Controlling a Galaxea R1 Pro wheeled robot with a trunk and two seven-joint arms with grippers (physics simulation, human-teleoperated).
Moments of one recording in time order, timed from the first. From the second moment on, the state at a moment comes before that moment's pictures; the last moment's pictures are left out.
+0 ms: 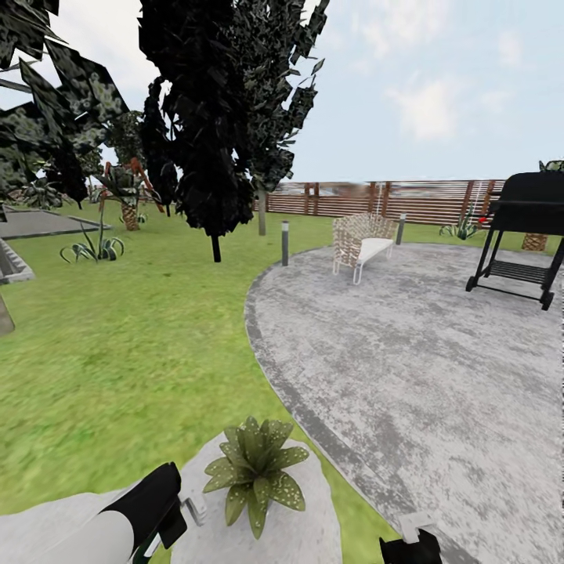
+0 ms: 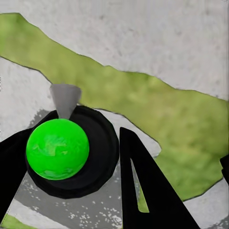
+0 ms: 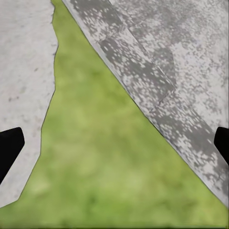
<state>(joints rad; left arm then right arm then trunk) -0.63 0.03 -0.18 -0.36 -0.84 0.63 -0.57 -0.41 -0.04 -0.25 -0.22 0.41 -0.14 -0.02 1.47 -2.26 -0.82</state>
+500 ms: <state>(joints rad) -0.62 0.04 -0.18 -0.32 -0.84 0.62 -0.57 -0.41 -0.04 -0.25 -0.22 0.41 -0.14 -0.02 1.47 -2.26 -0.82</state>
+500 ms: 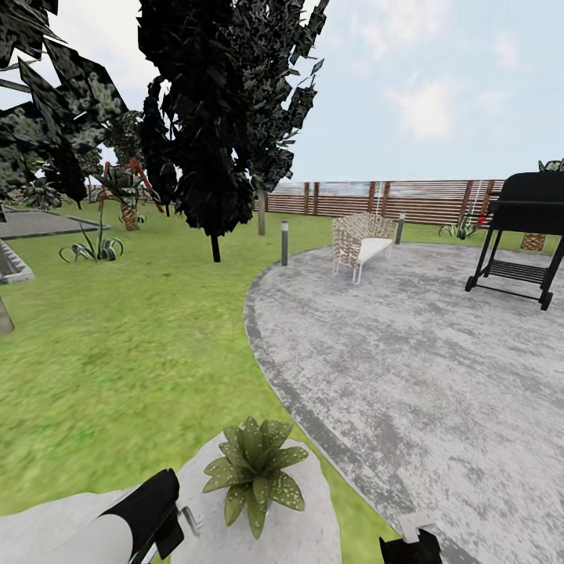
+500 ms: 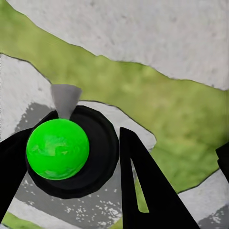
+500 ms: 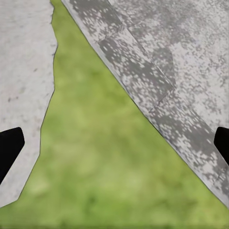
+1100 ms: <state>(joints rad) -0.62 0.05 -0.17 -0.32 -0.84 0.63 -0.56 -0.41 -0.04 -0.25 -0.22 0.41 -0.14 -0.02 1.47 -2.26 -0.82</state>
